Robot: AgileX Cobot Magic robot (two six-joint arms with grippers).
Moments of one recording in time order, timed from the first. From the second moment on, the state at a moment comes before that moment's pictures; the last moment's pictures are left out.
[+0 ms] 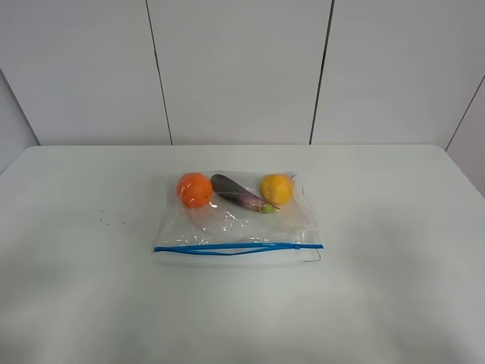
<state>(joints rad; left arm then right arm) -0.02 0.00 -0.50 -0.02 1.06 0.08 0.00 0.00 -0.50 0.10 1.02 -0.05</state>
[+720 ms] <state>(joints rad) -0.02 0.00 -0.50 -0.02 1.06 0.08 0.00 0.60 -0.76 0.11 1.03 -0.05</state>
